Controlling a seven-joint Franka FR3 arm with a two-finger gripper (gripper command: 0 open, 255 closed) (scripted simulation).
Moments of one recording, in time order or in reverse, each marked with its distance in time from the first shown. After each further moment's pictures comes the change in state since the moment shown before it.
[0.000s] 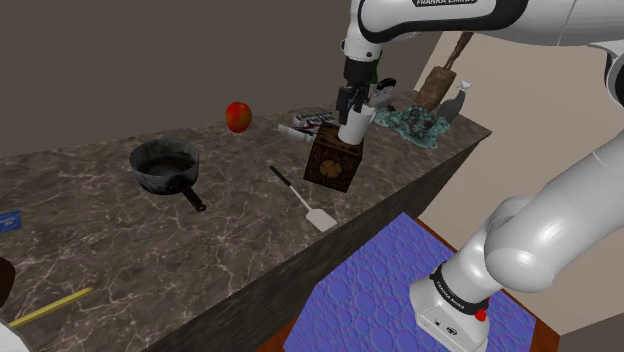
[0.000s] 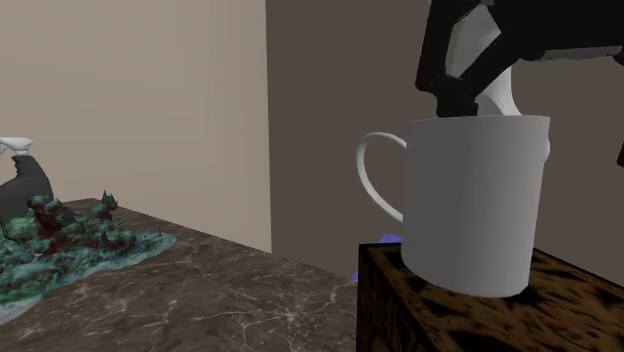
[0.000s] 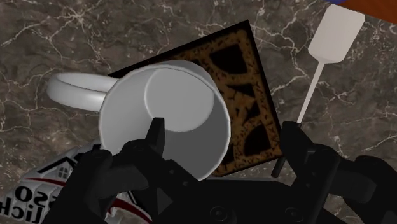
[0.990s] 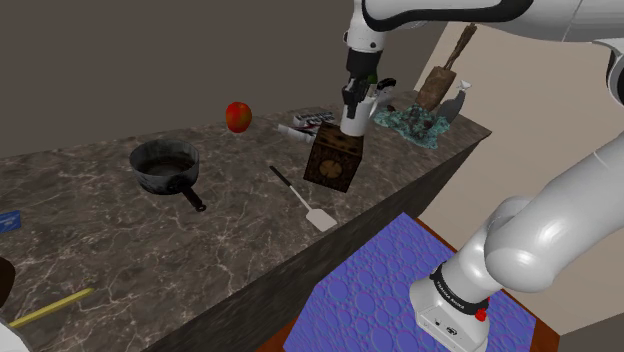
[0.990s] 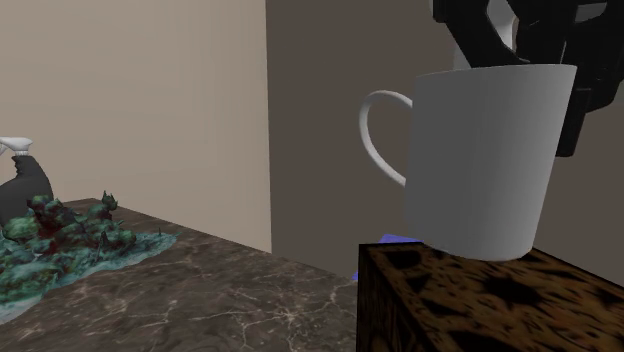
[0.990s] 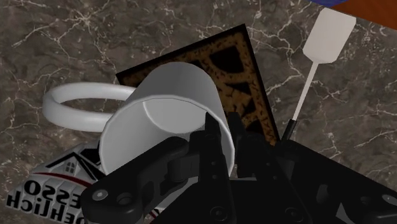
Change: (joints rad) arm 0.000 -0.006 0.000 0.045 0.000 -0.052 -0.003
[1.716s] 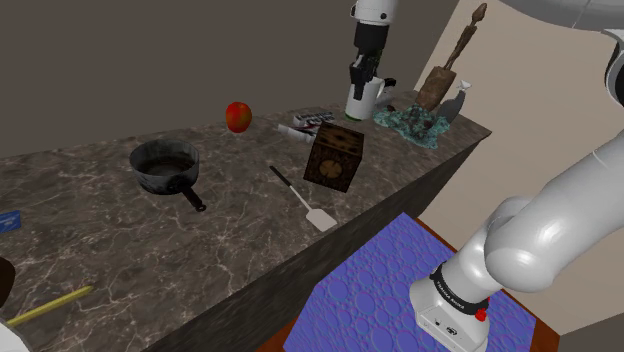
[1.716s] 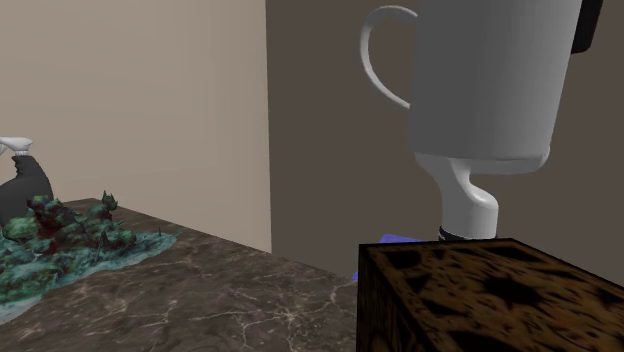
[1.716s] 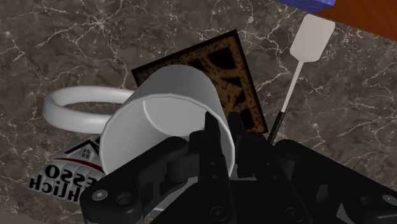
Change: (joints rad) arm 0.001 0.006 0.001 0.154 0.001 -0.147 -0.007
